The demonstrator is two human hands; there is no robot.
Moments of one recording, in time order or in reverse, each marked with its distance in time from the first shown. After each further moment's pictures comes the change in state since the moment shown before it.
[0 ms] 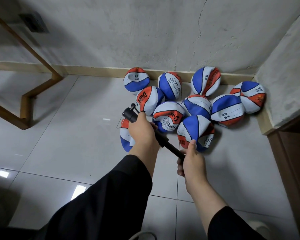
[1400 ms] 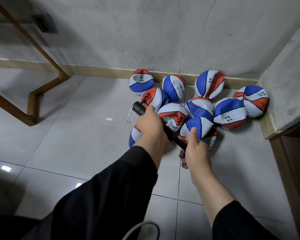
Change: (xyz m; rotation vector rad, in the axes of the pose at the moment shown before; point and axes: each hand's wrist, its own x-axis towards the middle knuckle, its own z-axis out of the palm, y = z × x) left_hand -0.022 0.021 0.009 -0.070 -0.073 -0.055; right_hand -0.017 -0.039 0.002 -0.114 -0.065 -0.167
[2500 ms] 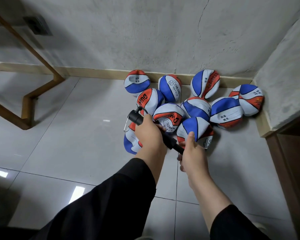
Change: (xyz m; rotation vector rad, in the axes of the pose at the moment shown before) left_hand -0.007 -0.024 -0.006 0.015 0.009 0.026; right_hand 0.003 0.011 -0.002 -0.066 0.043 -0.005
